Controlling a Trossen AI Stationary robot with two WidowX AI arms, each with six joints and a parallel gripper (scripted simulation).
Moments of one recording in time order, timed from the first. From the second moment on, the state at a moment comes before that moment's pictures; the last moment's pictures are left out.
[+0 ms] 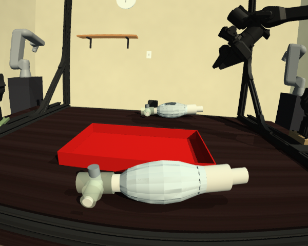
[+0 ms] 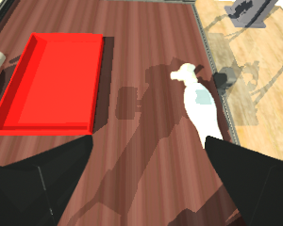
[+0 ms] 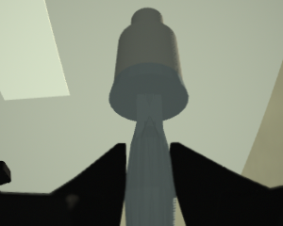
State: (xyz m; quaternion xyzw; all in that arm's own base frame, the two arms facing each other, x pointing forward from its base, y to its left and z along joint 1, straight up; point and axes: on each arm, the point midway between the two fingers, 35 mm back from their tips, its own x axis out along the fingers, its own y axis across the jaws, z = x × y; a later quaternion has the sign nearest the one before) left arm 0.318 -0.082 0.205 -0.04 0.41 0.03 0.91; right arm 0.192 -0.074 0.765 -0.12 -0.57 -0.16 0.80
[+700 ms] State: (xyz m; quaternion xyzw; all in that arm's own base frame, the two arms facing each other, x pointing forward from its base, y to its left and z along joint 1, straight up) left arm 0.318 -0.083 0.205 -0.04 0.41 0.03 0.91; right arm 0.340 -0.134 0.672 -0.08 -0.36 -0.18 0.91
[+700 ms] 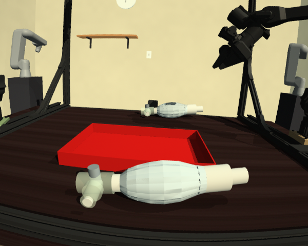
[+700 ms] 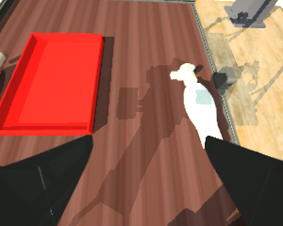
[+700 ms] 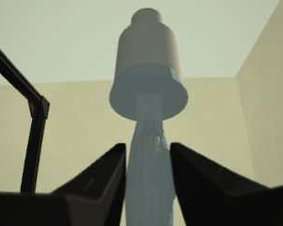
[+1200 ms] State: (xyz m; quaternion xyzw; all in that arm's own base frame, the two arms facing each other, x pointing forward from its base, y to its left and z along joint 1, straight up) left arm 0.318 -0.083 0.205 -0.04 0.41 0.03 0.91; right arm 0.434 -0.176 0.556 -0.04 -0.17 -0.19 0.97
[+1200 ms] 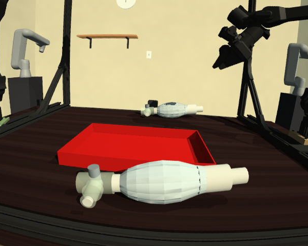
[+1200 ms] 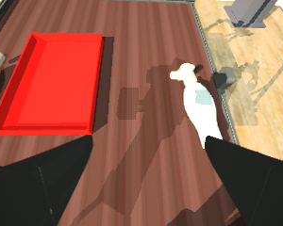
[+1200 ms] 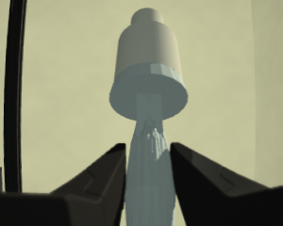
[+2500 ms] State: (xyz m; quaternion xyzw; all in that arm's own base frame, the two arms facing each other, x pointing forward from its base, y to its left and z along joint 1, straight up) left arm 0.318 -0.083 0.204 -0.04 0.41 0.03 0.91; right arm 0.481 -0.214 0.227 0.07 0.31 -0.21 0.92
